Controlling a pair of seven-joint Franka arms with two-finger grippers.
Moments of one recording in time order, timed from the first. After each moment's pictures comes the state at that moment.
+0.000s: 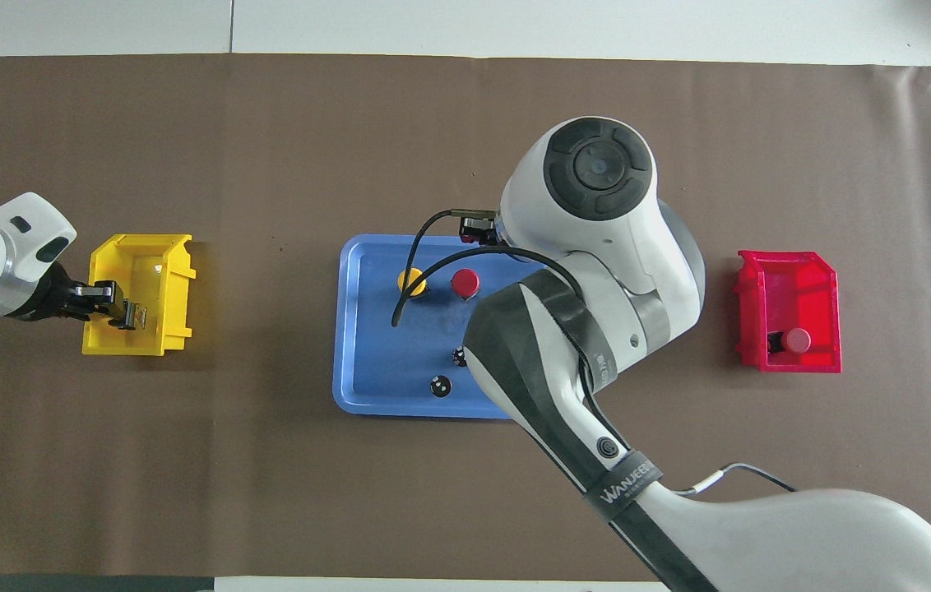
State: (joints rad) left arm 0.06 -0.01 -0.06 -2.16 0.02 2.06 0.02; right arm 0.48 0.38 0.07 -1.56 0.00 2.05 0.69
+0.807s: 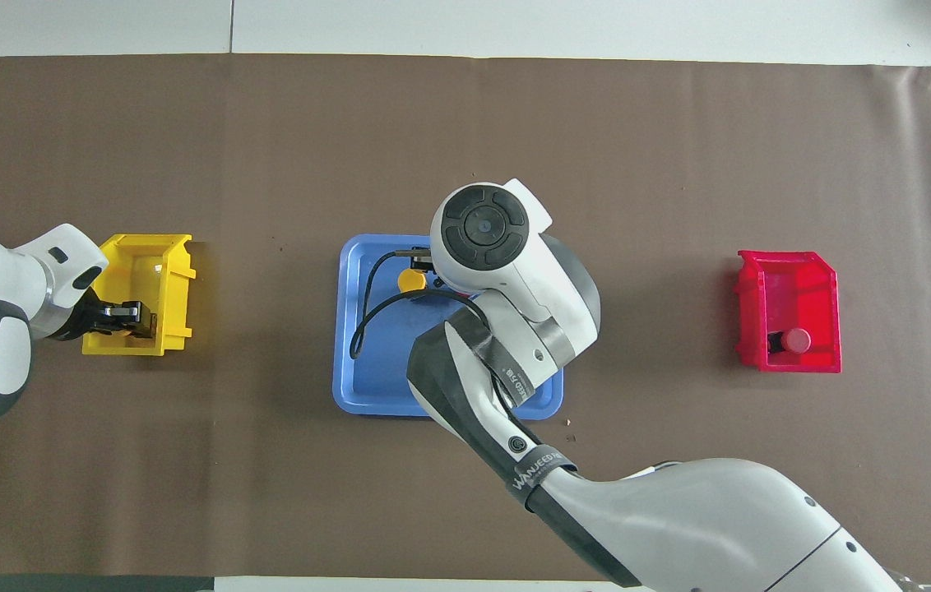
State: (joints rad) left arm 0.06 -0.01 -0.07 -2.26 0.02 2.17 0.02; right arm 0.55 0.46 0.07 -1.63 -0.05 2.17 0.72
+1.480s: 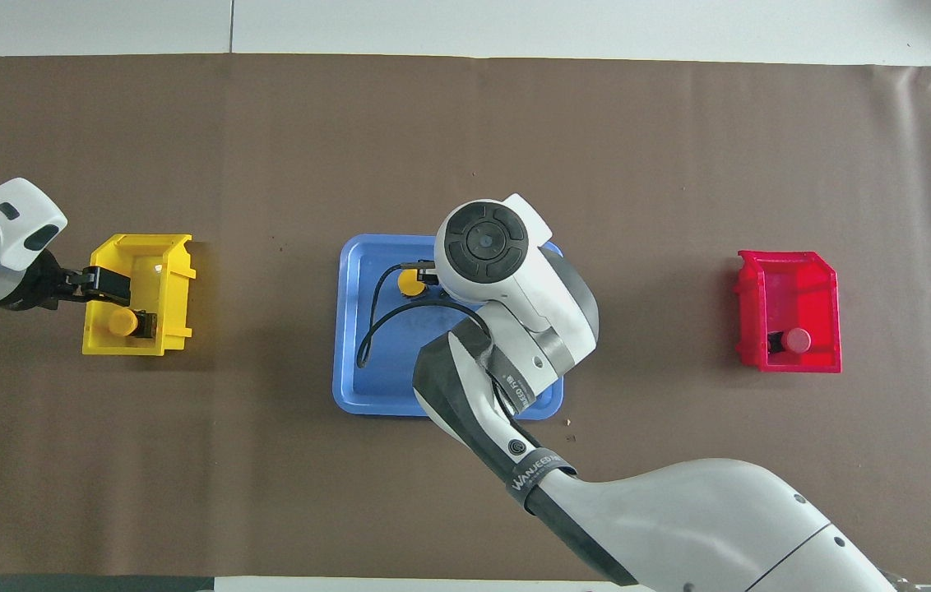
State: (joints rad) left arm 0.05 -0.02 -0.08 -2.00 0.02 1.89 0.02; right arm 0.55 0.45 0.06 -1.68 -0.05 2.20 0.72
